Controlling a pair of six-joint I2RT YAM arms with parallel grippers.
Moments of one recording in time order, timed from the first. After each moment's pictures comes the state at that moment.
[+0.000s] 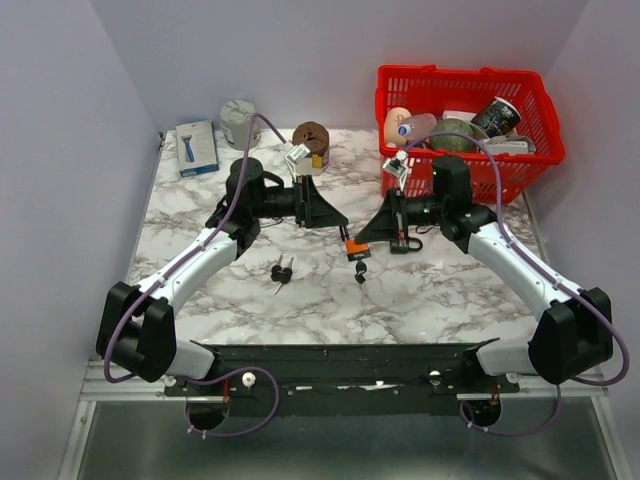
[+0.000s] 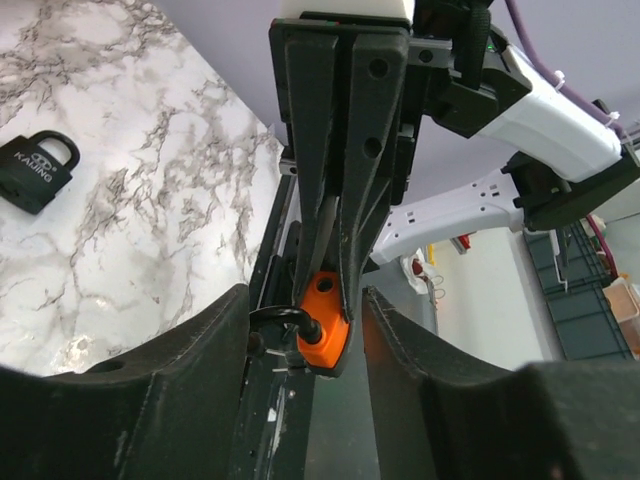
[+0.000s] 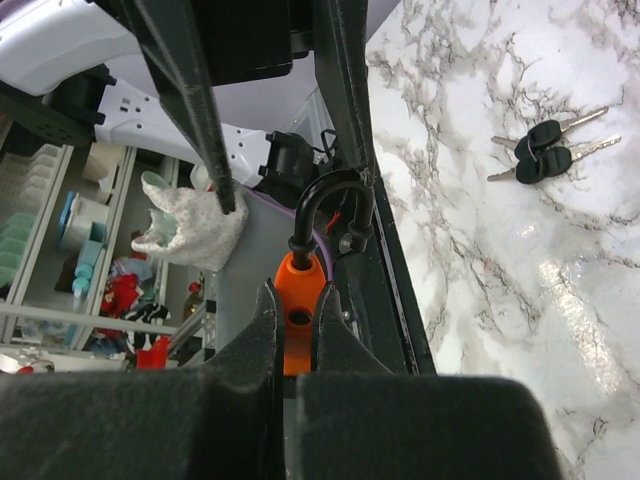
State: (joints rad) left arm -0.45 1.38 0.99 0.35 1.03 -0.88; right arm 0.37 1.35 1.04 -0.12 -1.18 0.50
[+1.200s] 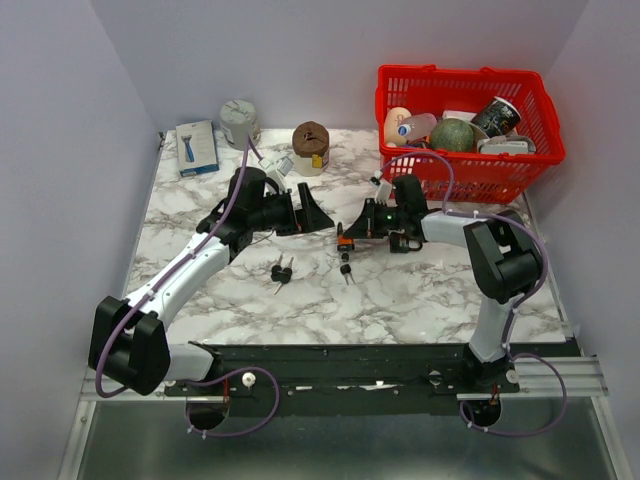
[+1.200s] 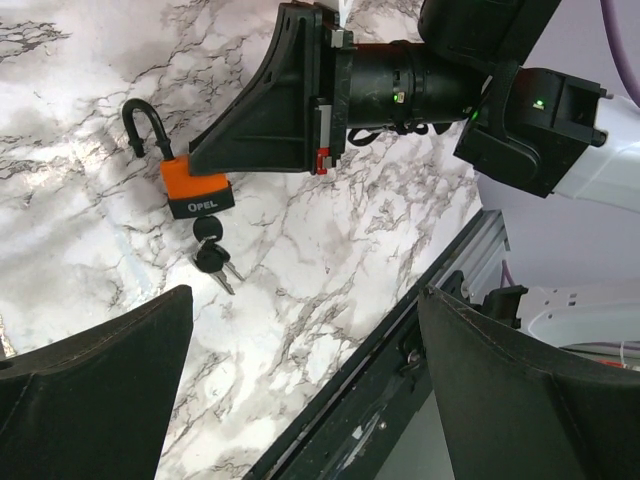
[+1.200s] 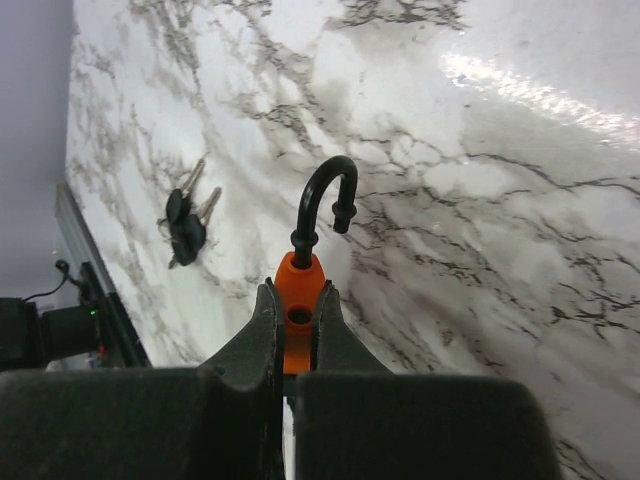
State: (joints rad) left arm -0.43 1.31 0.98 -0.16 0.54 -0.64; right arm 0.38 1.90 1.05 0.16 -0.70 0.46
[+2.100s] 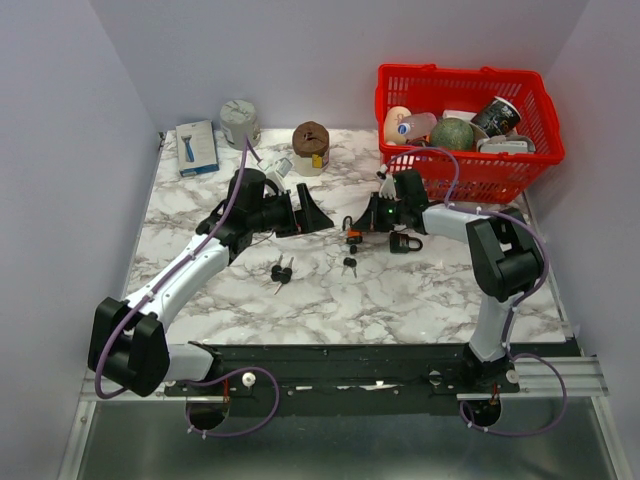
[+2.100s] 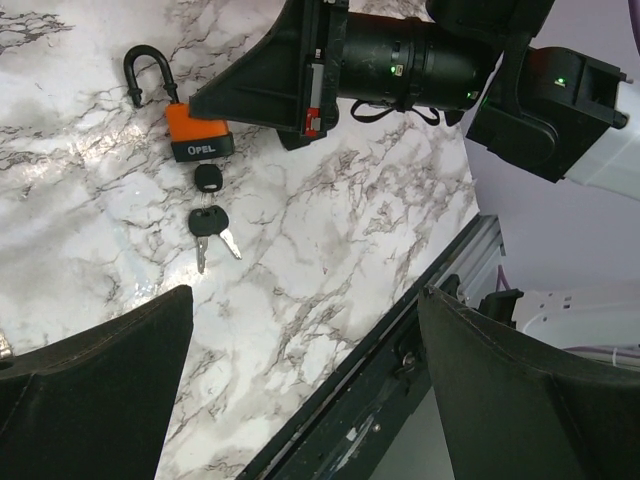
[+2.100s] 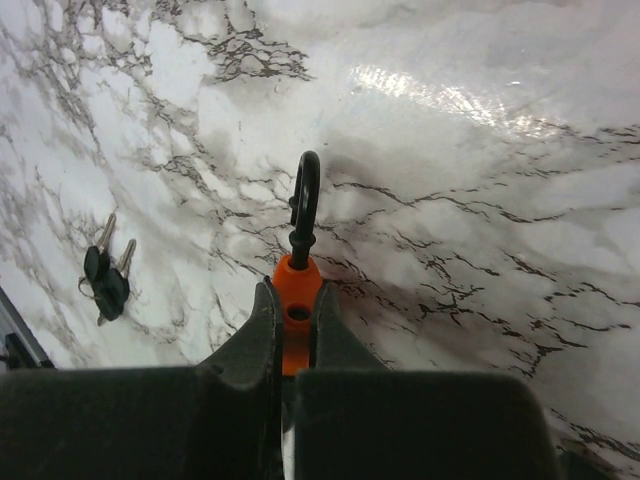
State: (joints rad) left arm -0.43 1.30 0.97 -0.16 0.53 -0.67; right arm 0.35 1.92 1.12 0.02 -0.47 0.40
